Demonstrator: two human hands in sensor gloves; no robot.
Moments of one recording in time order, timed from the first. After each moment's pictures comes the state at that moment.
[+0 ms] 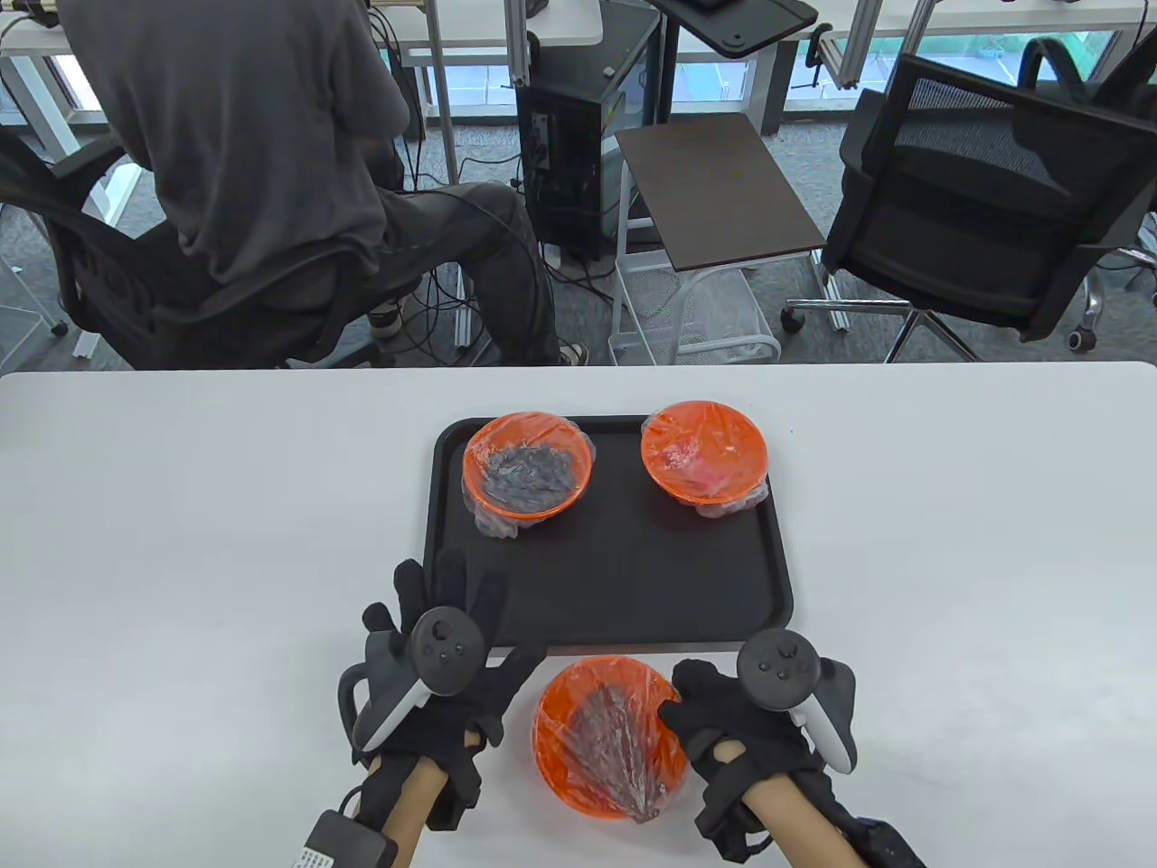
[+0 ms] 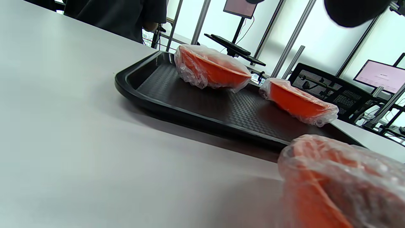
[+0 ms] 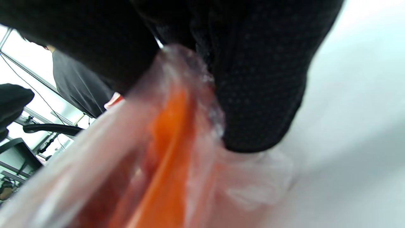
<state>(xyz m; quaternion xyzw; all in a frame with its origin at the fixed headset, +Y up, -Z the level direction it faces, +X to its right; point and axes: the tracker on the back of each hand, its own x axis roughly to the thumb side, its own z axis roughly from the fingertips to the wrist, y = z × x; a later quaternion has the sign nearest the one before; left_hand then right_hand) -0.165 -0.714 -0.268 -0.09 -0.01 0.16 0.98 0.151 -0.749 -0.249 -0.01 0.14 0.93 0.35</state>
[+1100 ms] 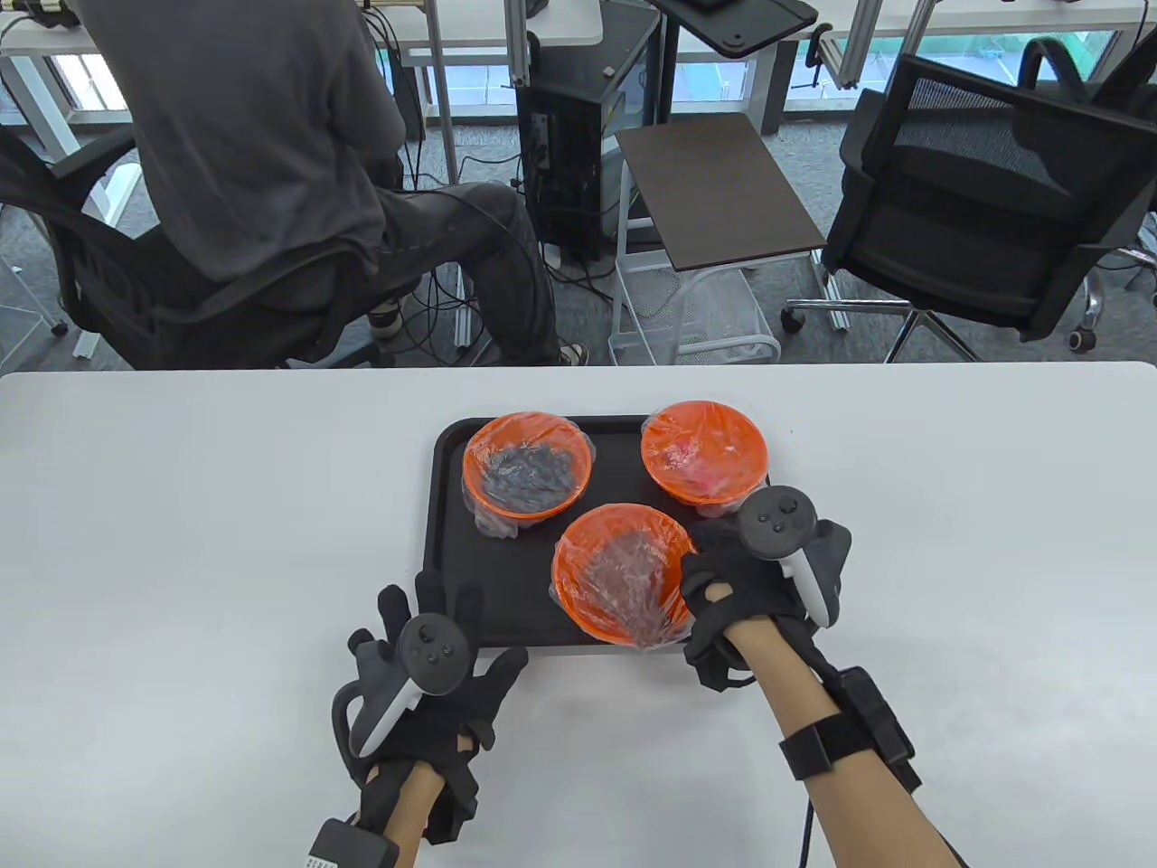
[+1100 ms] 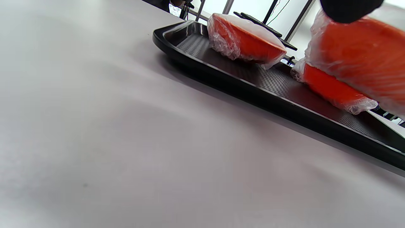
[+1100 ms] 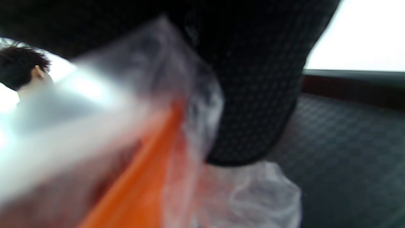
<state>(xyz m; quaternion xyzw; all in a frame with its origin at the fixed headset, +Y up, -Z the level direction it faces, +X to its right) -0.178 -0.742 -0.266 -0.15 0.04 0.18 0.97 0.159 -0.697 -0.371 -0.09 0.04 0.94 0.33</state>
